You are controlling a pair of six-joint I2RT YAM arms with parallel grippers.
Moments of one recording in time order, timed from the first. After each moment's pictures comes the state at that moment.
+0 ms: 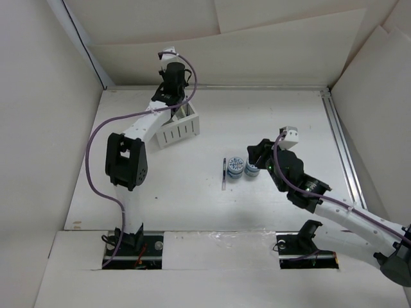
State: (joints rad) left arm -0.36 2.01 1.78 -0.01 -0.48 -0.34; right arm 0.82 0.89 0.67 -0.02 0.56 0.57
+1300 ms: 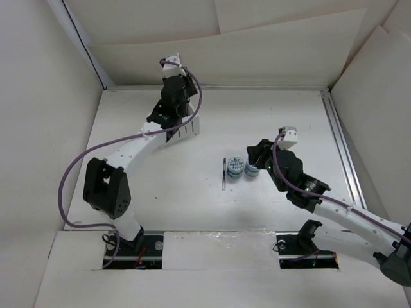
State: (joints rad) left arm -0.48 1.68 1.41 0.25 -0.47 -0.30; right arm 0.82 0.90 0.67 -0.02 0.56 0.57
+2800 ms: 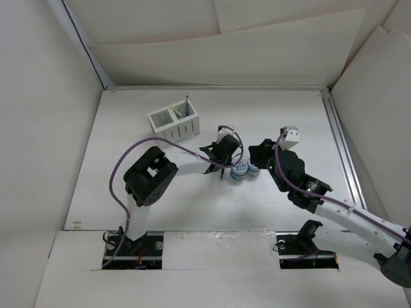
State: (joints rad) left arm -0.87 1.97 1.22 -0.09 -0.36 -0.58; right arm 0.81 0.88 0.67 -0.02 0.55 0.57
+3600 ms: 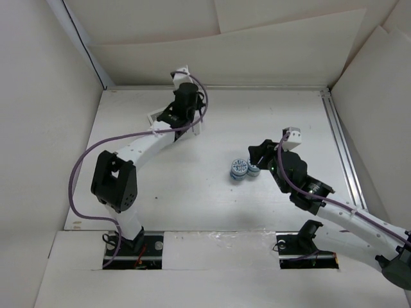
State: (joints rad) left arm -0.57 1.73 1.39 0.01 -0.41 -0.53; right arm 0.81 0.85 0.66 -0.02 0.55 0.57
